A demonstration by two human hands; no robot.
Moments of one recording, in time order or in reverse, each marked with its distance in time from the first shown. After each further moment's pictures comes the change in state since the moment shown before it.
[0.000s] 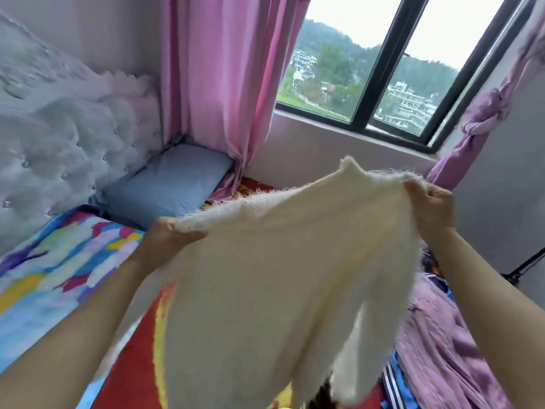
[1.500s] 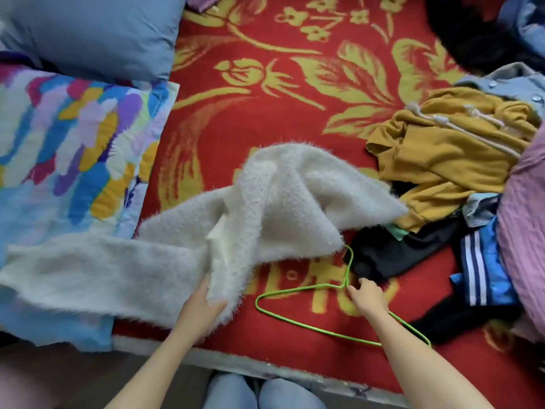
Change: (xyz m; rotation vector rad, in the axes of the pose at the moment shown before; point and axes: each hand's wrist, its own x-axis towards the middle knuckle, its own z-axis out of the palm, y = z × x) left_hand -0.139 -0.271 0.151 0.403 -0.413 -0.960; right_hand -0.330 0.404 0.117 -0.933 -1.065 0.887
